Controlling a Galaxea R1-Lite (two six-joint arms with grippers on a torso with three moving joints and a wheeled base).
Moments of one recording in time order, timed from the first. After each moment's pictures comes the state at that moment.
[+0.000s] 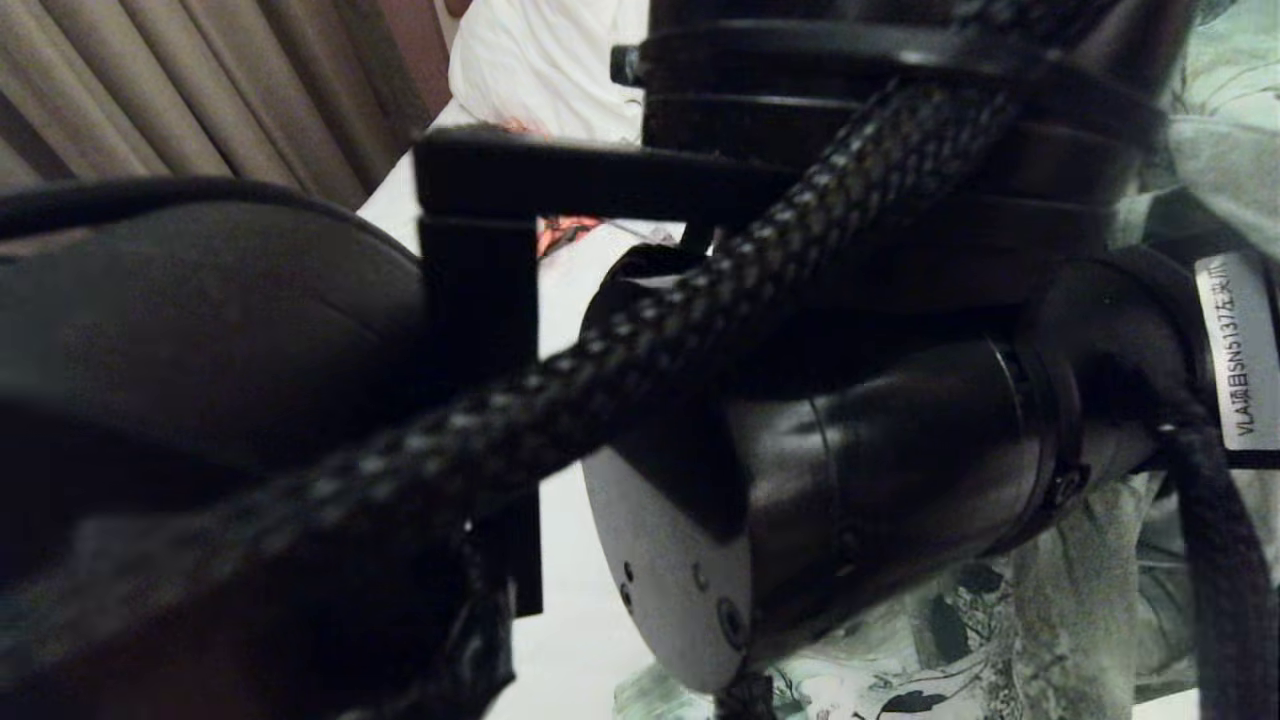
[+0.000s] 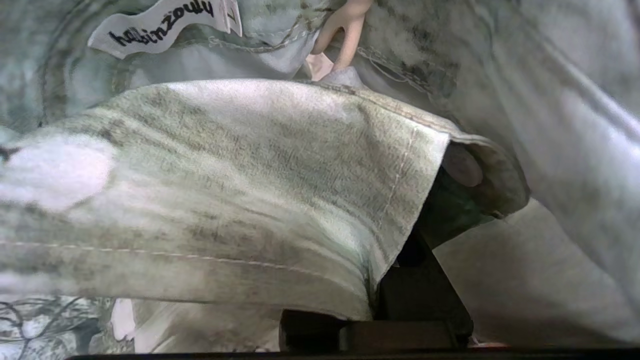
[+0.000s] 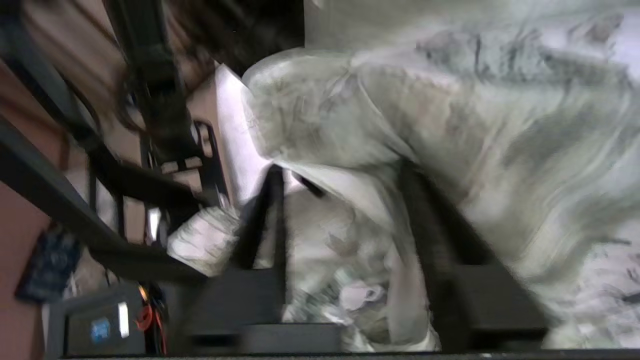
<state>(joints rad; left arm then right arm) -1.29 1.81 -1.62 -0.08 0.19 -0.54 0.77 1.13 -1.49 0.60 0.41 -0.22</state>
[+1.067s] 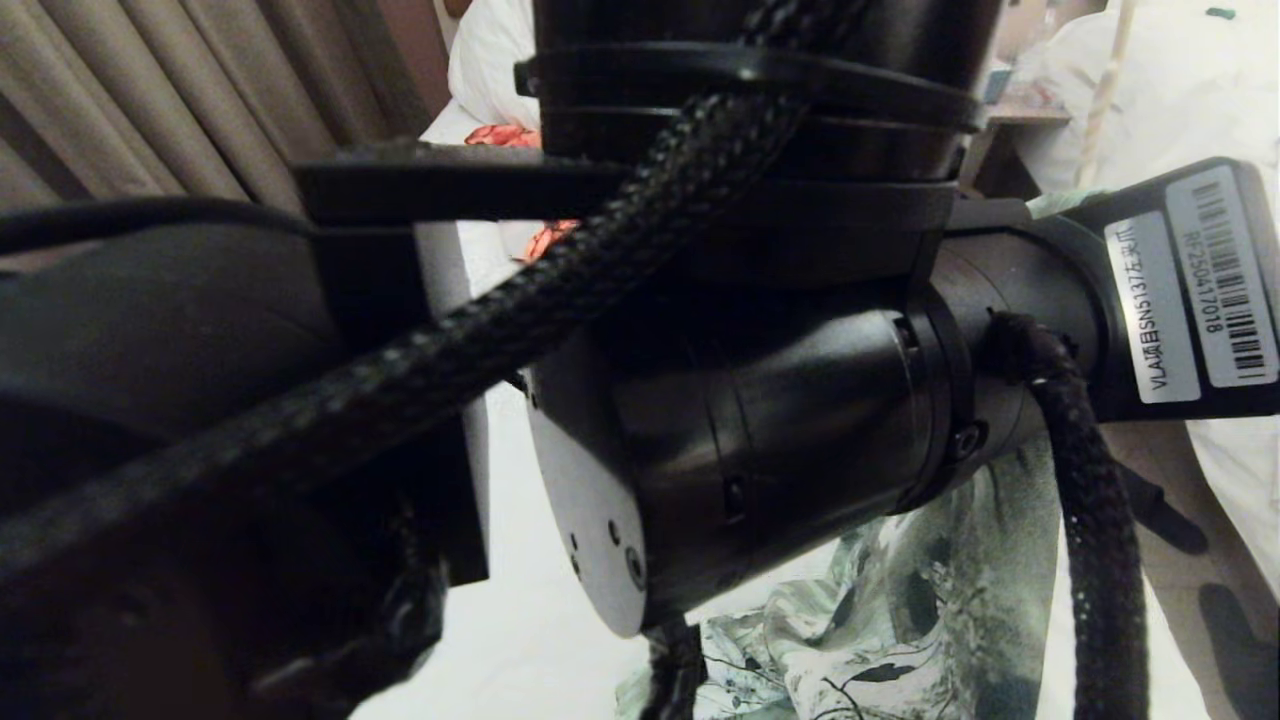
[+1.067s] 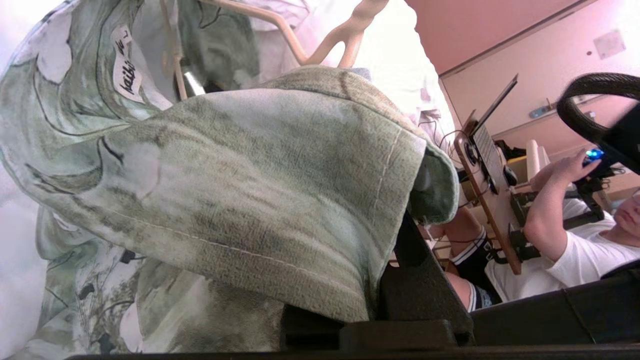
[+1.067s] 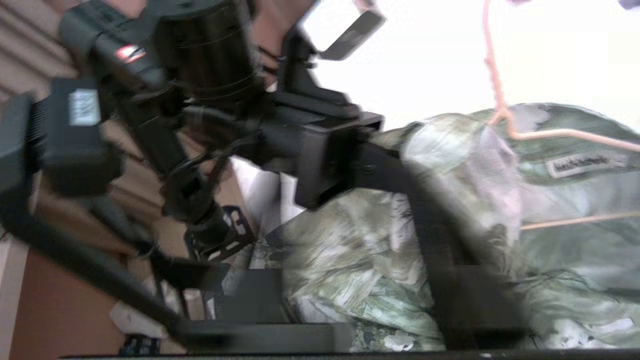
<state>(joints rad) -1.27 1.77 -1.56 -0.16 0.19 -0.53 0.65 1.10 -1.60 0.58 0.40 0.13</state>
